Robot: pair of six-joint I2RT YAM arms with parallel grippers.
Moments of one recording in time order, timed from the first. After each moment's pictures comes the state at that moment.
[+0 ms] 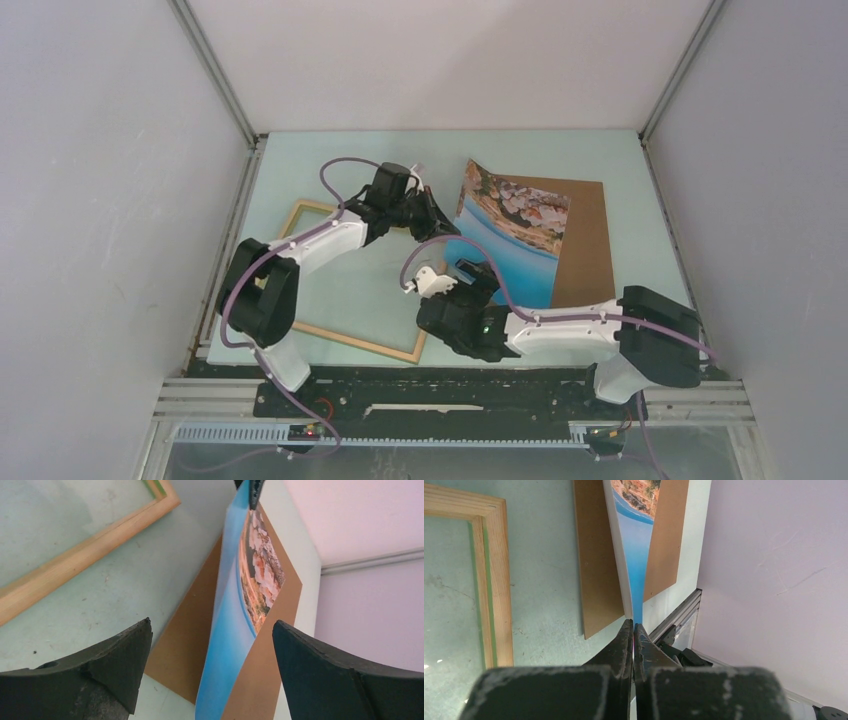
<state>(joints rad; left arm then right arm) -0.54 1.71 1.19 -0.14 0.53 -0.95 1.29 1.52 0.82 -0.12 1.07 -0.12</state>
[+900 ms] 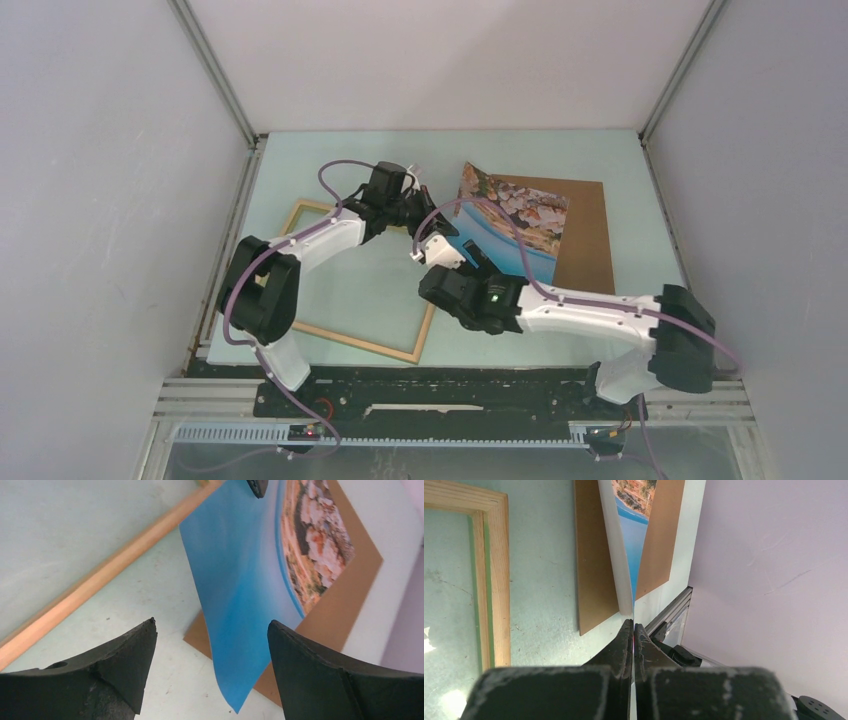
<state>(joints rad) -0.51 1.73 1.19 -0.14 0.58 -0.98 1.21 1.42 1.08 -0.58 0.72 0.19</state>
